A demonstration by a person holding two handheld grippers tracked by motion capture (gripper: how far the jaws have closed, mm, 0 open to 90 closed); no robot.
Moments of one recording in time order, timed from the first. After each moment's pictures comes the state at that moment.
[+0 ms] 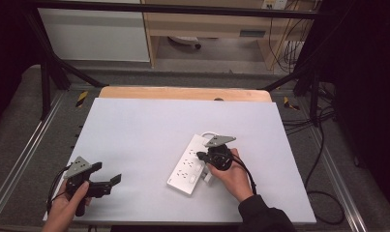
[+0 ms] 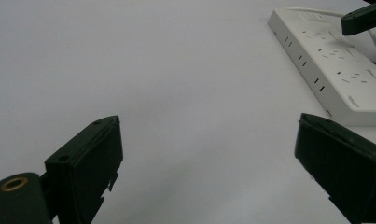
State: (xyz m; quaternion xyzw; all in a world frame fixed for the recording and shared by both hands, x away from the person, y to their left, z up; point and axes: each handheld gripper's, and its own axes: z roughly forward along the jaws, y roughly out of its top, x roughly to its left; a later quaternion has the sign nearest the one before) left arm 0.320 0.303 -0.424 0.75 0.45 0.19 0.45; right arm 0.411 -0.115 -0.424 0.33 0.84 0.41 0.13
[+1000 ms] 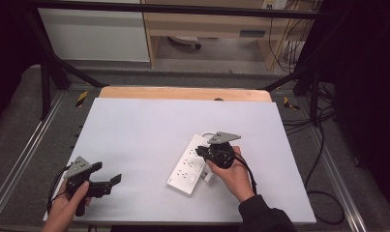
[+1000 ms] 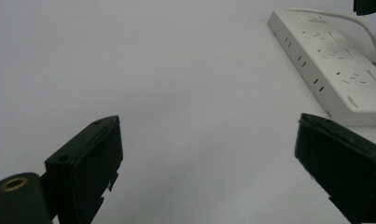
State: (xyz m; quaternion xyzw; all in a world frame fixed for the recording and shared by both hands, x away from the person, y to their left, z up) left arm 0.320 0.303 -0.424 0.75 0.45 0.19 0.45; right arm 0.407 -0.117 -0.406 0.33 0.82 0.45 0.15
